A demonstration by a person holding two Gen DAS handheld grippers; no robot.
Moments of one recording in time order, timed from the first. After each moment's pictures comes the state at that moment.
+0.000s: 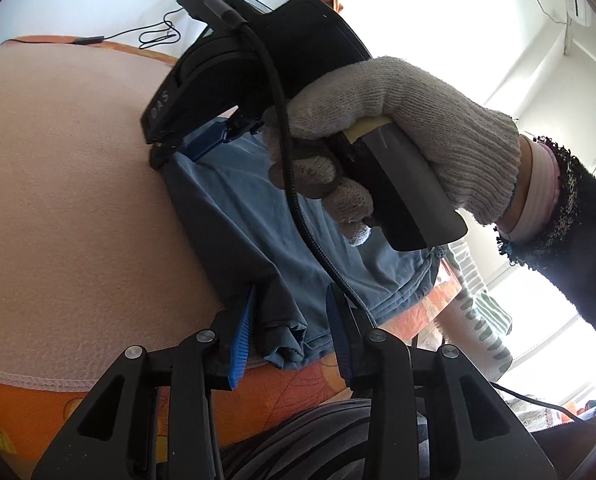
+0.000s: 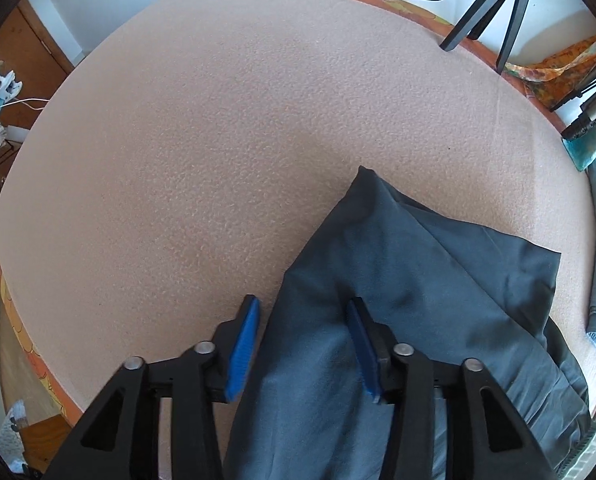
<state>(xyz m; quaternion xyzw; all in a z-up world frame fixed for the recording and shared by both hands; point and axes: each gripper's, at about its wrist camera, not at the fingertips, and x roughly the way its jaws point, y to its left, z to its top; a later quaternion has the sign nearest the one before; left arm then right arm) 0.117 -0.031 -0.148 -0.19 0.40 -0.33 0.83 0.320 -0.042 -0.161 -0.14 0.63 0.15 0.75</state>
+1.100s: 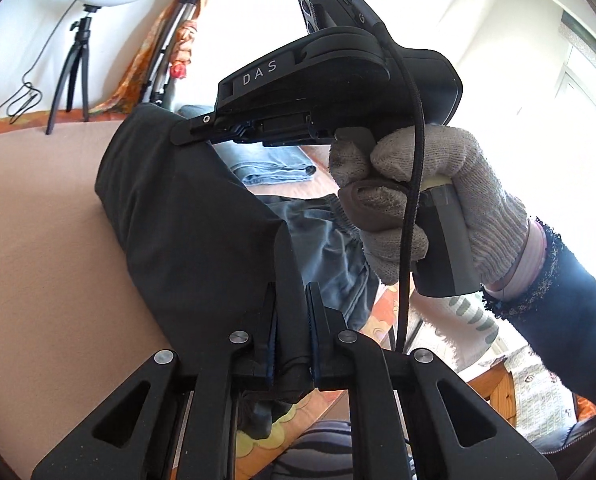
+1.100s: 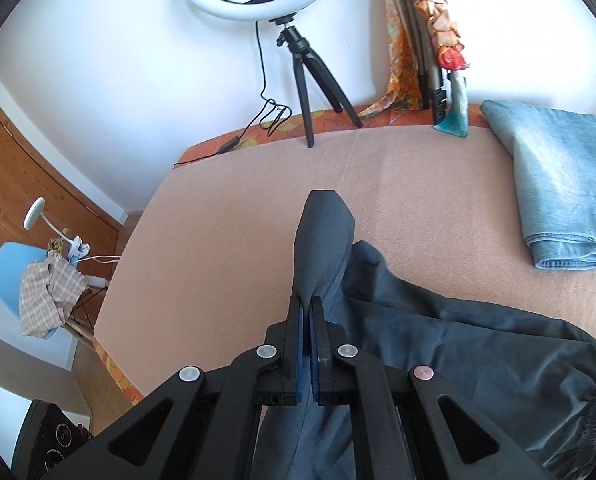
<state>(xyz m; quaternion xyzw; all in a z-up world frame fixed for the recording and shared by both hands) 0.145 -0.152 -0.081 -0.09 0.38 -0.46 0.80 0.289 -0.268 -0.047 0.12 0.50 0.17 0.84</state>
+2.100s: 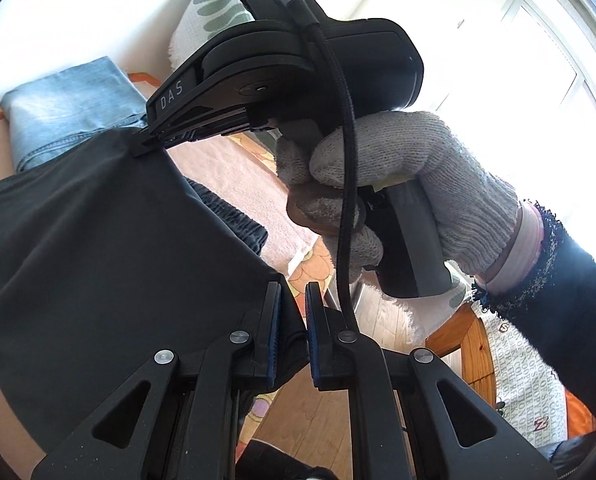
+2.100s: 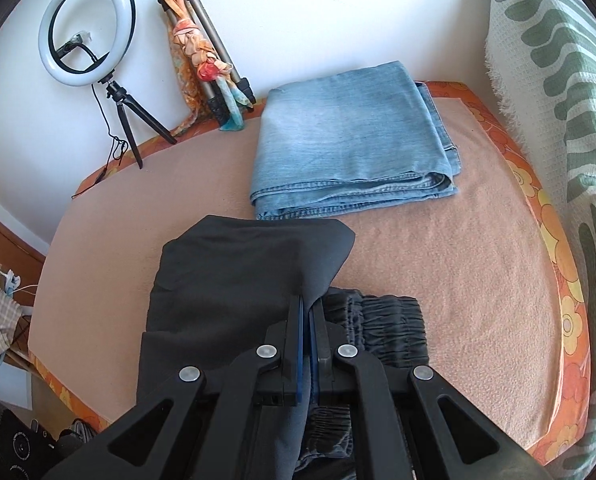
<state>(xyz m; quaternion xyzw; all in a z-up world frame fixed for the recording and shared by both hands) 0.144 -0.362 -0.091 0.00 0.43 -0.59 0.69 0.226 -0.492 -0.076 0.12 0.52 0.02 0.85</state>
